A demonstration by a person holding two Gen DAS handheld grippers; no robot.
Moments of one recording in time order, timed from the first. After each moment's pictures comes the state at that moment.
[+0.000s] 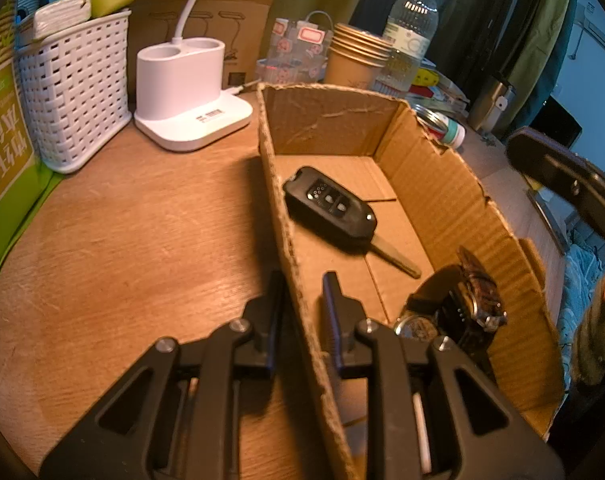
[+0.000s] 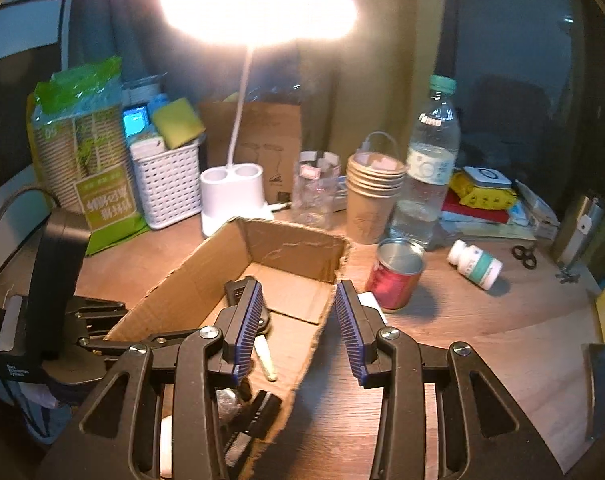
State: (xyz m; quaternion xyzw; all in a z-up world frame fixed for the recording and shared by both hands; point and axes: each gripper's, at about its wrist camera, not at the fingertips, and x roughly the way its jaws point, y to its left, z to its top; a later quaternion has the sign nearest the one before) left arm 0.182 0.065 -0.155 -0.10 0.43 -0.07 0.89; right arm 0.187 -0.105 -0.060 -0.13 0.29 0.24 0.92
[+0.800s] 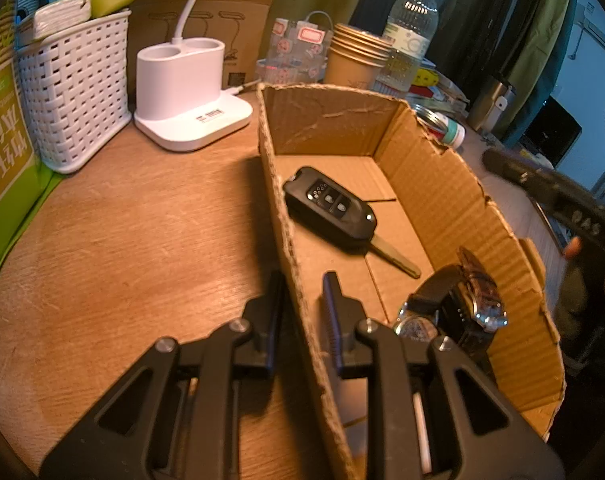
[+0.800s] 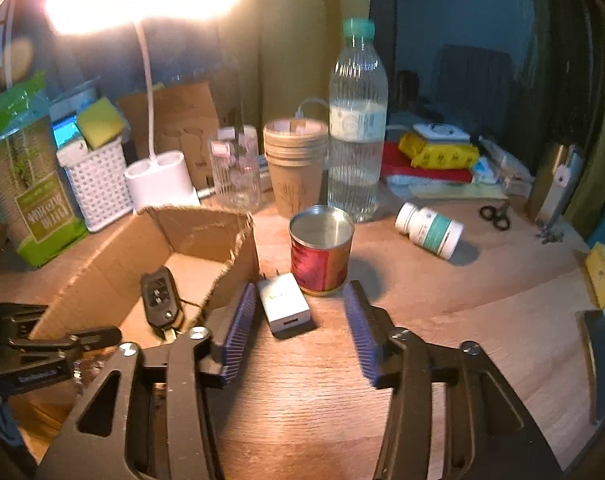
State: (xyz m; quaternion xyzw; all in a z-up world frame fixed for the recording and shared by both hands) left arm 0.182 0.065 -0.155 -0.10 0.43 -0.07 0.89; right arm 0.240 -0.151 -0.095 -0.10 0.34 0.19 0.92
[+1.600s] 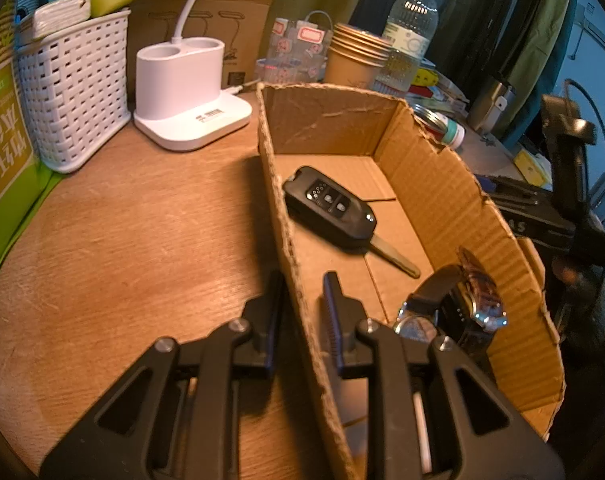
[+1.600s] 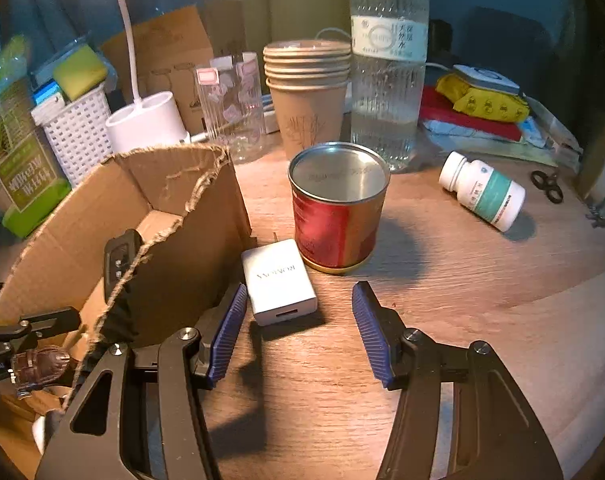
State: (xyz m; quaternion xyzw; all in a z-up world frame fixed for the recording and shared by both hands) left arm 0.182 0.065 -0.155 -0.10 0.43 -0.07 0.89; right arm 0.288 -0.137 -0.140 -0.12 0.41 0.22 0.88
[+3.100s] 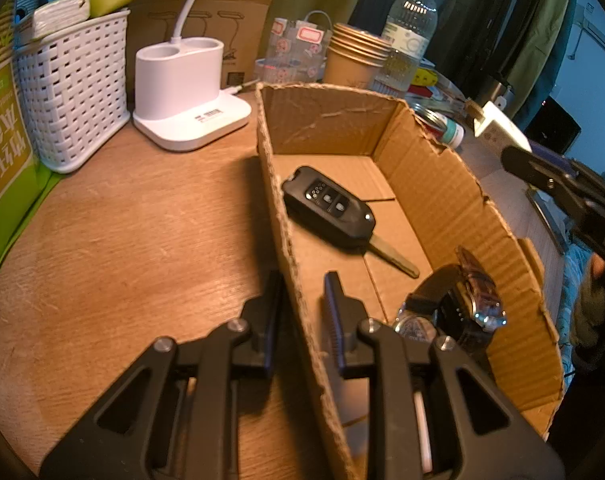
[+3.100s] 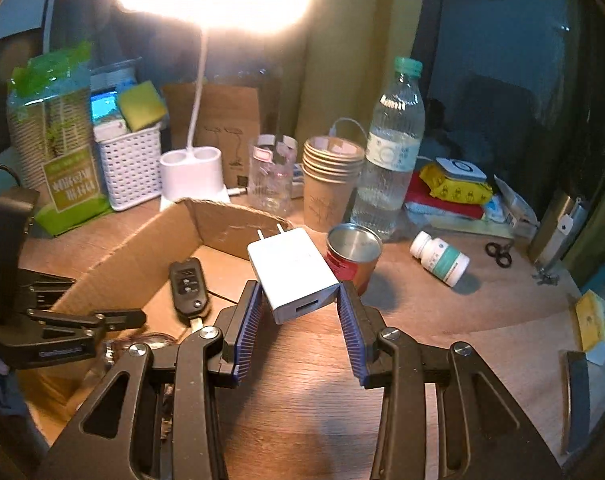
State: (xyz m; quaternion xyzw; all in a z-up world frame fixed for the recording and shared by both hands) left arm 0.183 0.066 -0.155 -0.10 0.43 -0.07 0.89; right arm 0.203 -0.124 -0.067 -0.16 0.29 0.22 0.91
